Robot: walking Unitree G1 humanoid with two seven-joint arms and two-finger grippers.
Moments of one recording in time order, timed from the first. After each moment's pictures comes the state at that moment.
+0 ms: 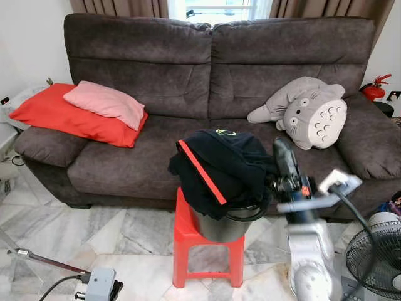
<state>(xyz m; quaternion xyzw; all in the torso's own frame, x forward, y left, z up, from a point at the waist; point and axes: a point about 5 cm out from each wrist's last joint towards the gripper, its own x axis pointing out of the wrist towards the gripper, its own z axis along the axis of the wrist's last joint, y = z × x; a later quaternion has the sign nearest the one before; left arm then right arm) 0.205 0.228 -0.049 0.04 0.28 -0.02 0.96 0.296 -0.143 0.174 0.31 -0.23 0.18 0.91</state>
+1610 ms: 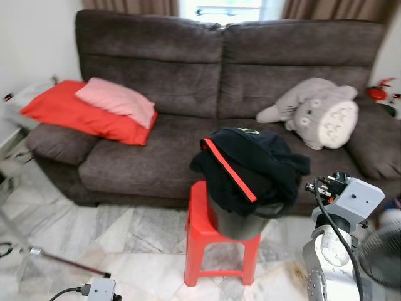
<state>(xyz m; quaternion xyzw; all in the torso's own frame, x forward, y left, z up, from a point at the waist) 0.185 0.221 -0.064 0.03 0.32 0.00 0.95 0.285 -0.203 0.143 0.04 -0.08 -0.24 0.97</state>
